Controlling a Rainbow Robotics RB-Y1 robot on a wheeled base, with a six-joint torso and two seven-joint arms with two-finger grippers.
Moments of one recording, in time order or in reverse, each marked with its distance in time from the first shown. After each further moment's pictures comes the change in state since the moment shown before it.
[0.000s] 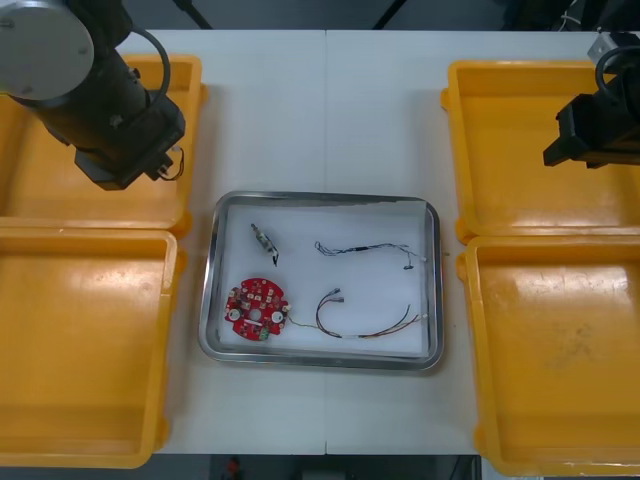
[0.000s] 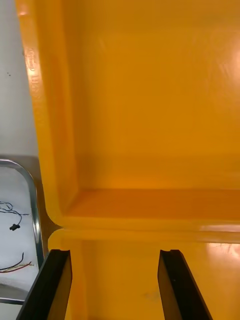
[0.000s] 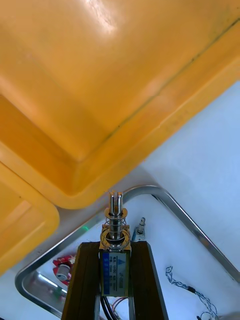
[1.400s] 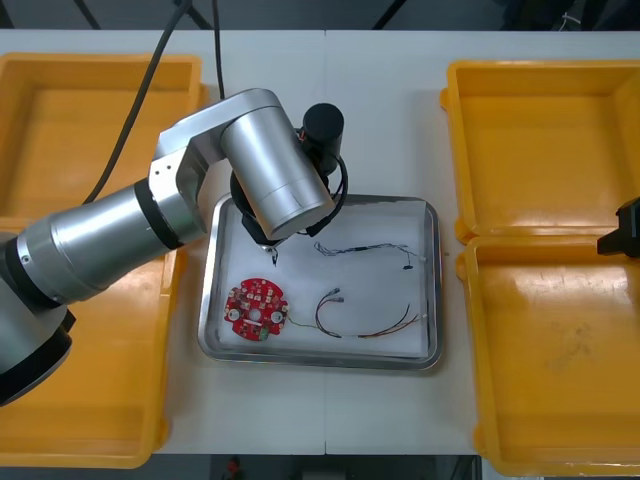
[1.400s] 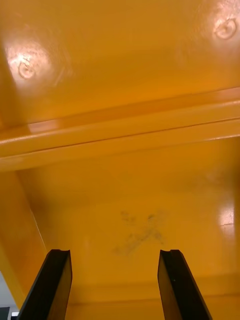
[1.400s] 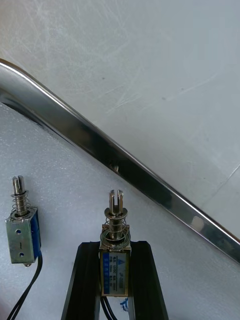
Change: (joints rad) right arm 0.454 -0.005 -0.249 -0.295 -0.015 0.000 -0.018; left arm 0.001 -0.522 -0.292 0.236 -0.542 -0.117 0.060
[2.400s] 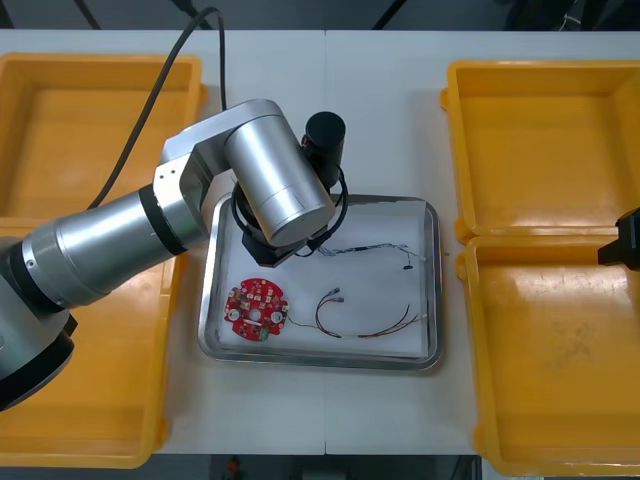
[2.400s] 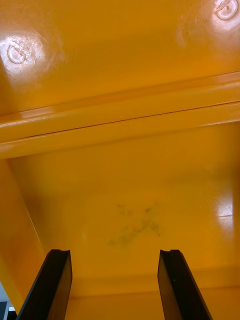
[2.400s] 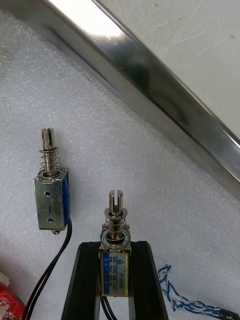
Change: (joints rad) right arm 0.027 0.000 0.000 -0.013 0.000 0.000 0.000; left arm 0.009 -0.006 -0.015 0.011 0.092 0.043 0.013
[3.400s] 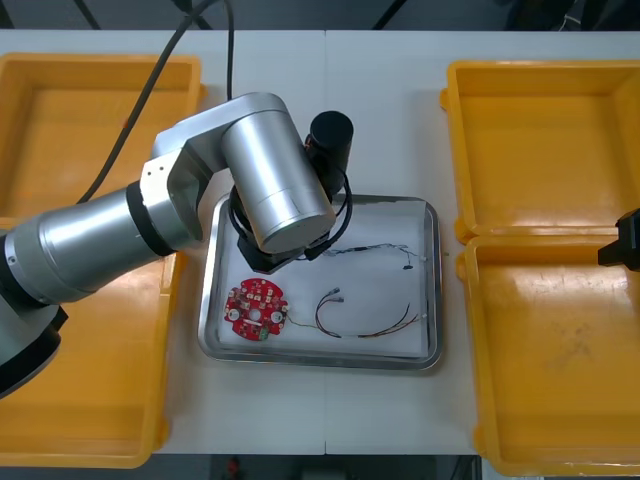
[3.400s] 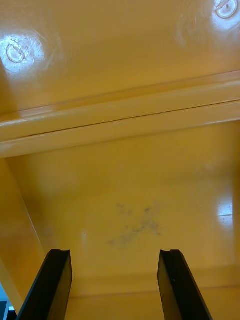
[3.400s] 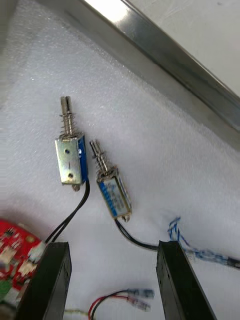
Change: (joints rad) right arm 0.002 0.000 0.000 0.000 0.000 0.000 0.000; left arm -0.024 0.050 -0.012 -0.149 0.074 0.101 0.000
